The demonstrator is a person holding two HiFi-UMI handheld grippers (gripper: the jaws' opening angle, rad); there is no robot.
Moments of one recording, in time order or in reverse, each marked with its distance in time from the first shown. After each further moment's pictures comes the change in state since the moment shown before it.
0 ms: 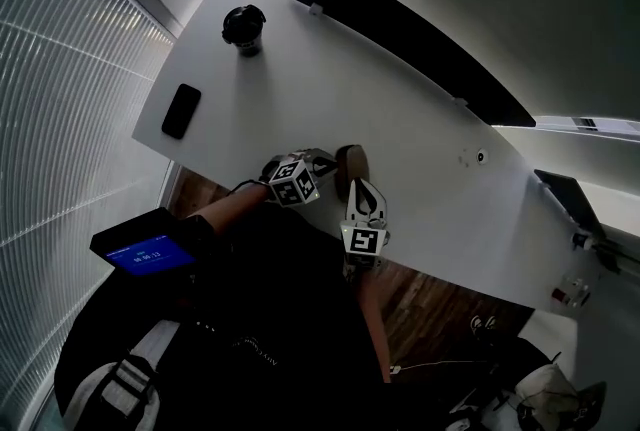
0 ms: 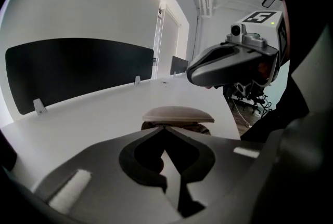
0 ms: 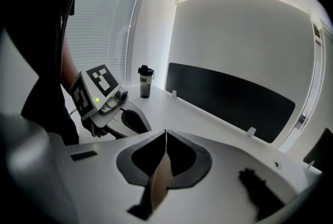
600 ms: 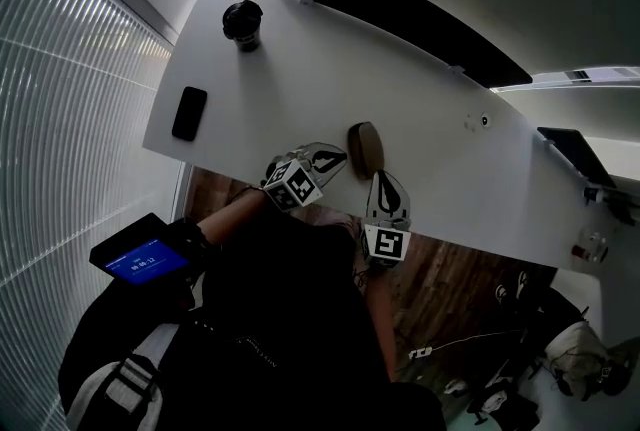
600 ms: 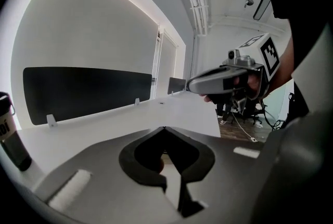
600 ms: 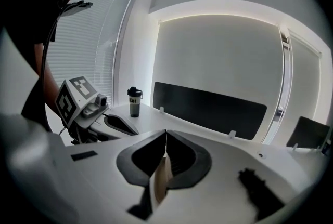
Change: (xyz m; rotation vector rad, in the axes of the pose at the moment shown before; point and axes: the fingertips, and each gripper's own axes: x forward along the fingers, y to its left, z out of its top) left arm -0.081 -0.027 0.047 0.003 -0.198 0.036; right arm -0.071 0.002 0.040 0.163 -0.101 -0.198
